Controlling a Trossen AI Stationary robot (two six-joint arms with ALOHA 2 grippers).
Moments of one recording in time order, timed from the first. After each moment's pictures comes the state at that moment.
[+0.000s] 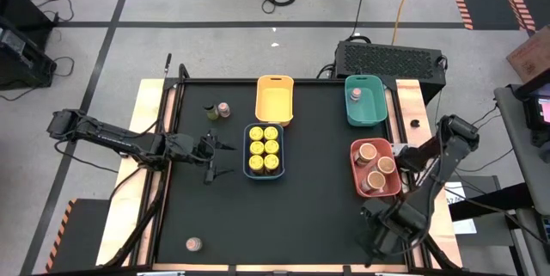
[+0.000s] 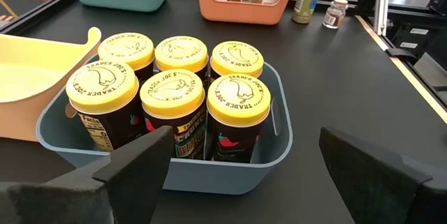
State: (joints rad) left arm -0.14 0.83 0.28 0.20 -0.11 -0.15; right arm 0.91 1.57 1.31 -1.24 -0.22 1.92
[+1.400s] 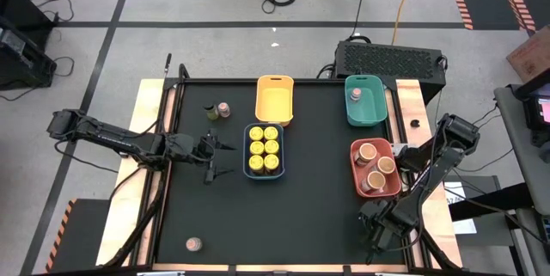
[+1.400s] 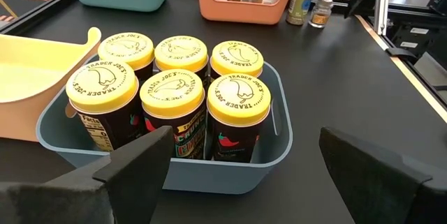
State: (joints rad) left arm -0.14 0.83 0.28 0.20 -0.11 -0.15; right arm 0.95 1.56 0.88 -0.76 -0.25 1.83
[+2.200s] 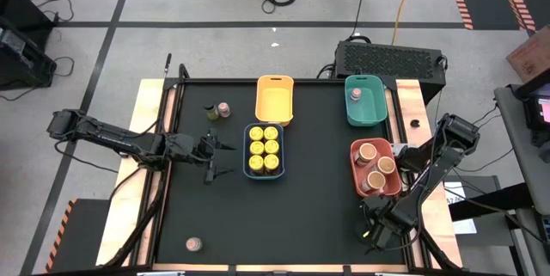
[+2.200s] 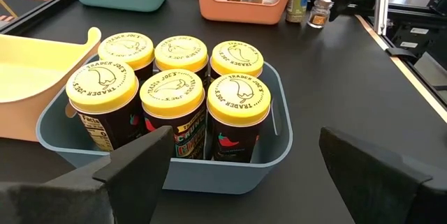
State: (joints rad) left arm -0.14 0.83 0.28 0.20 -0.11 -0.15; right arm 0.95 1.56 0.89 -0.85 -0.13 2.08
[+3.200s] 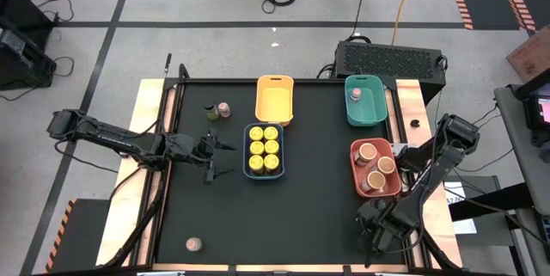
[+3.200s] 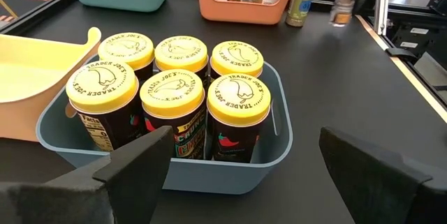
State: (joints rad) left arm -0.14 0.83 0.28 0.20 -0.11 -0.15; right arm 0.94 1.56 0.95 -0.75 -0.19 1.86
